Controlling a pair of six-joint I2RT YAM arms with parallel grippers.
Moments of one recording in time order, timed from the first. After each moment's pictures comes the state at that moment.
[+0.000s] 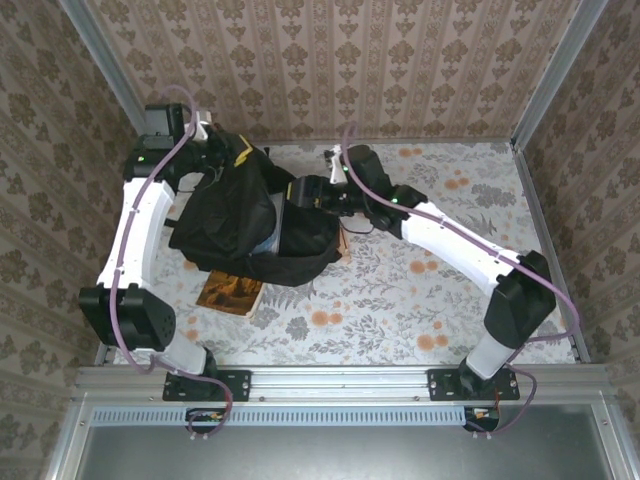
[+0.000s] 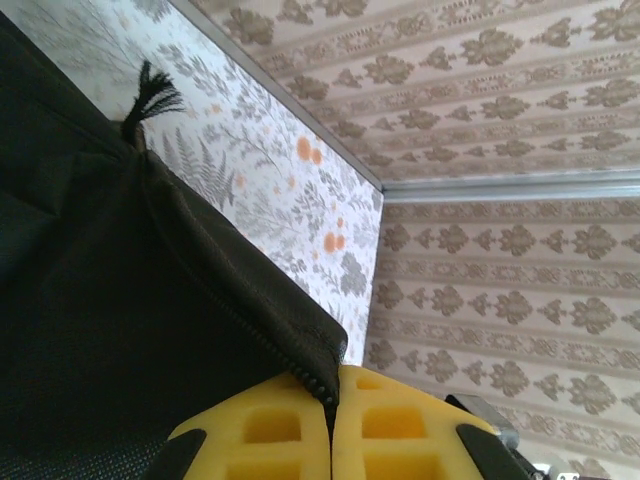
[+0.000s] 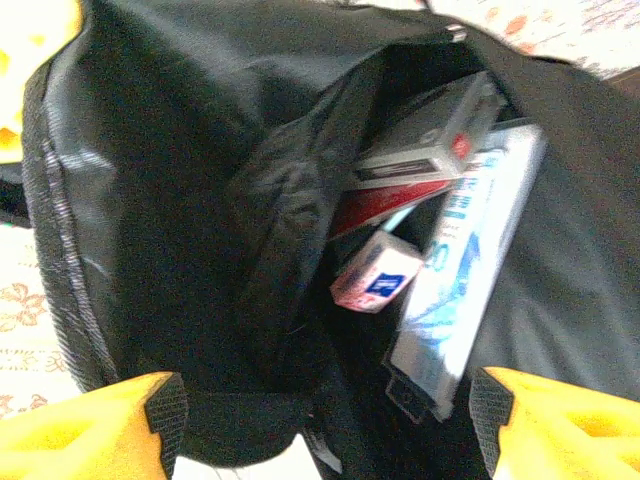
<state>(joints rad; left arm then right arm) -0.09 1.54 1.67 -0.74 0.68 -0.90 0.64 1.64 1.45 -0.29 -0.30 0.77</state>
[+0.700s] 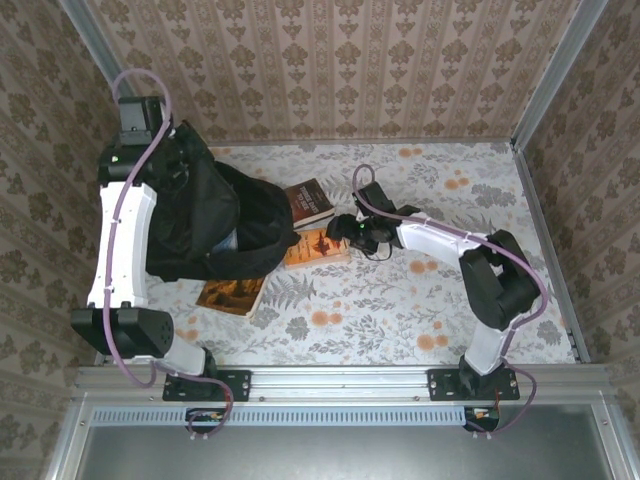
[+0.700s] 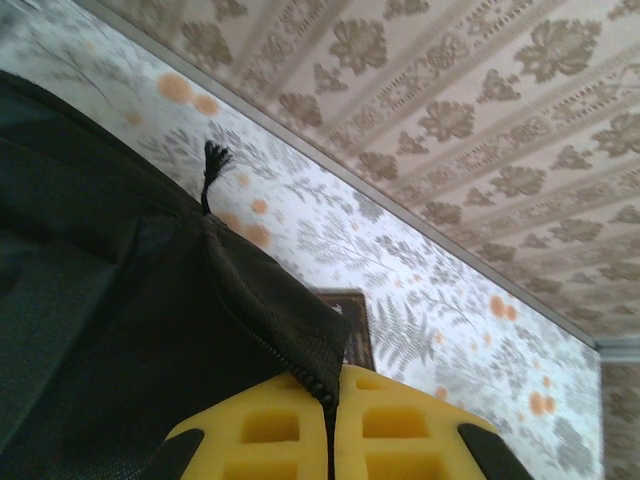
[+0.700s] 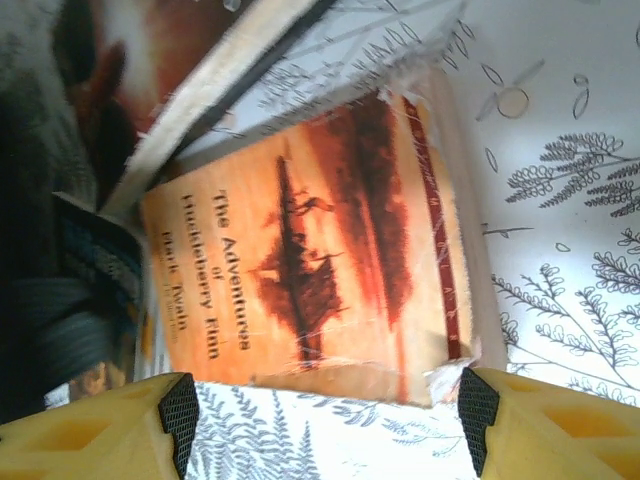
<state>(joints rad) -0.05 1.51 1.83 -0.94 0.14 -0.63 0.54 1.80 1.19 -0.35 -0.25 0.86</state>
